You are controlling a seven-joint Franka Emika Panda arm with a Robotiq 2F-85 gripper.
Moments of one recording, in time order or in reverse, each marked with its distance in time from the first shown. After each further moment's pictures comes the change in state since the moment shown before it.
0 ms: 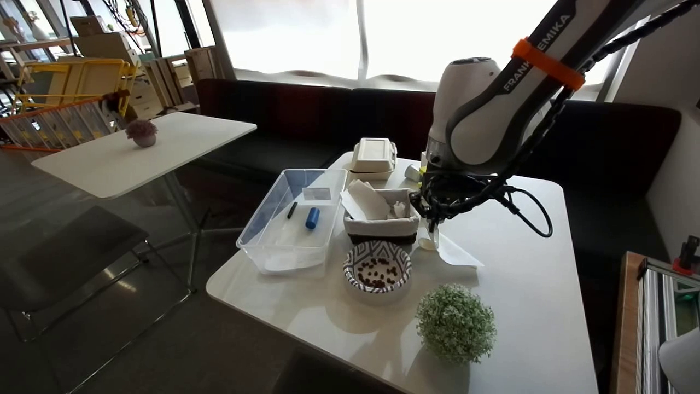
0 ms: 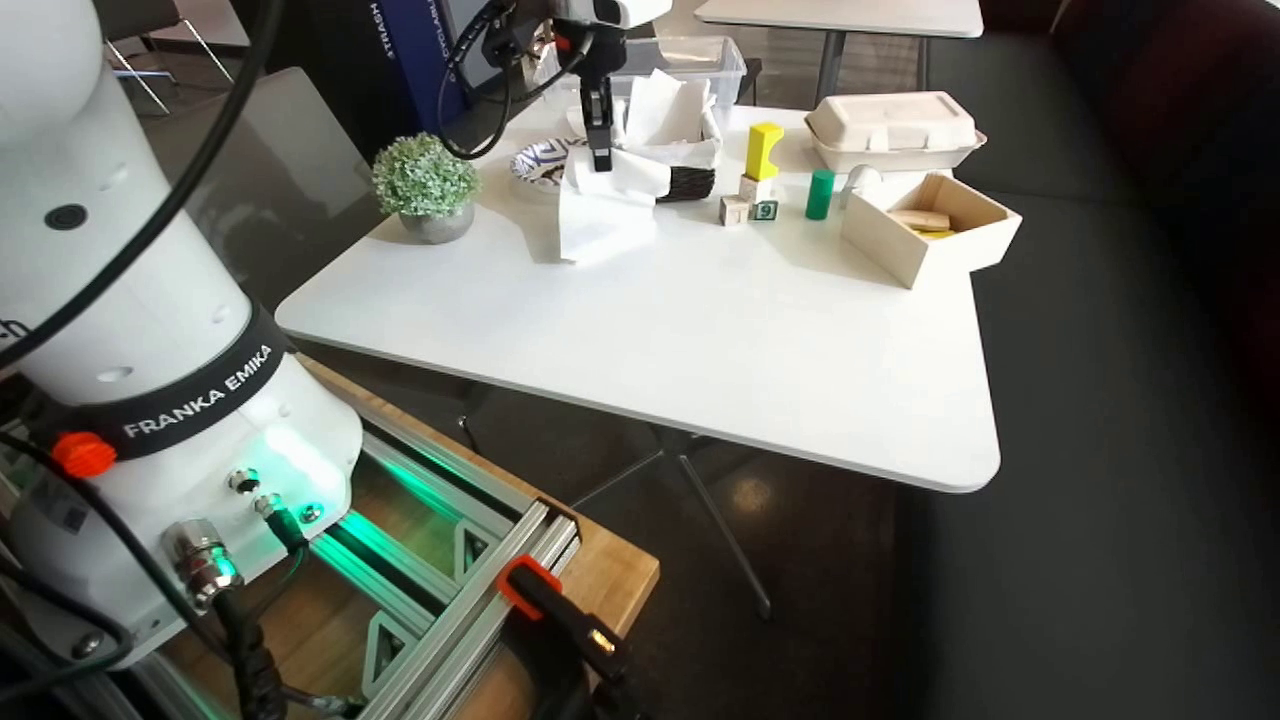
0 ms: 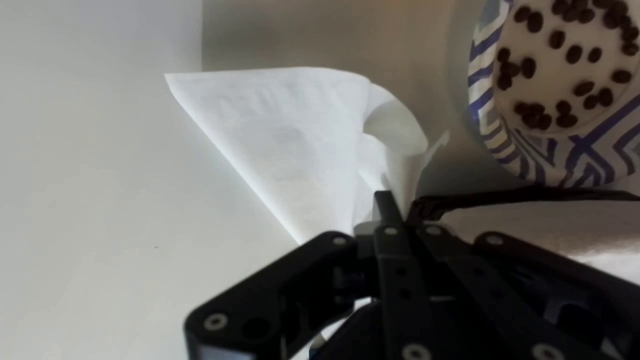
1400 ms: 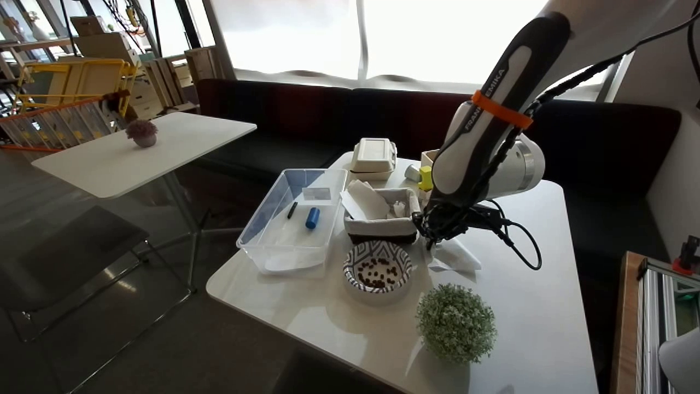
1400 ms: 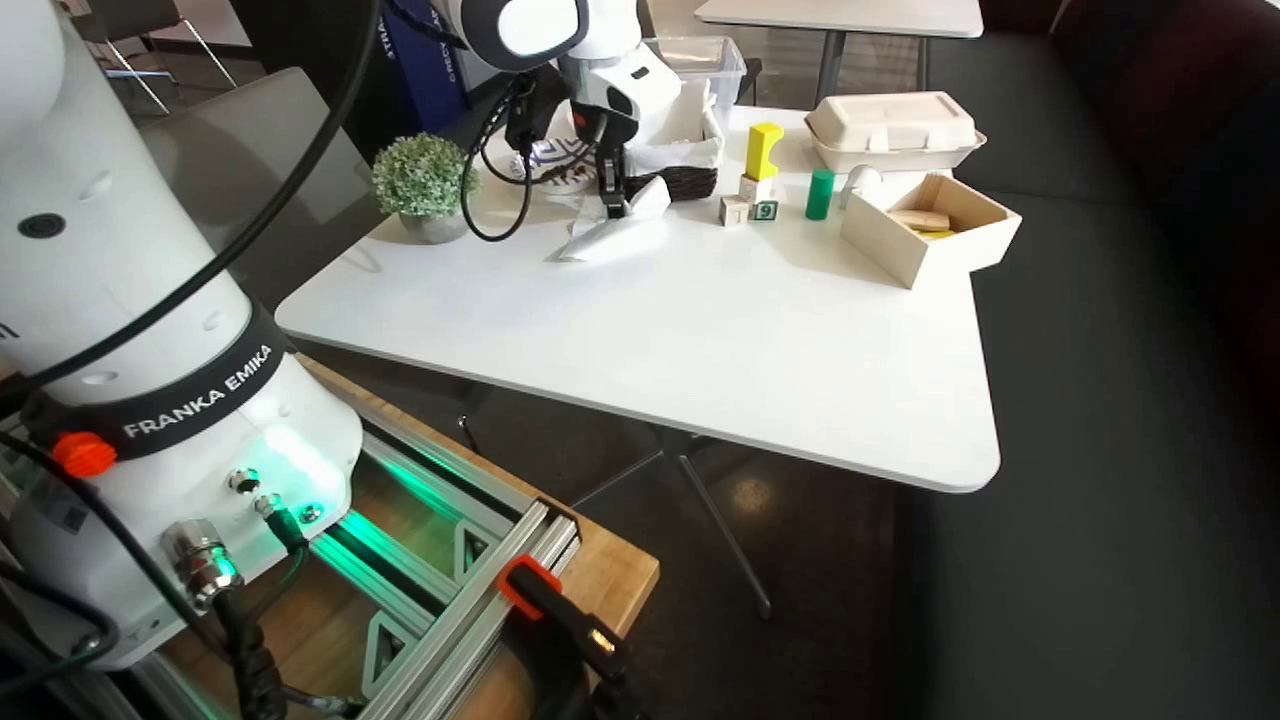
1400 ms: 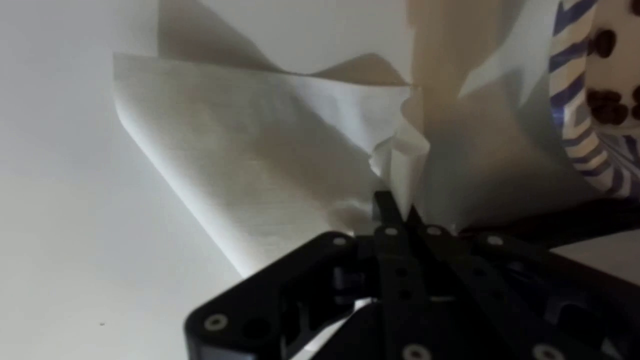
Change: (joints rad) arm -0.123 0.203 0.142 -0.003 0.360 0.282 -0.320
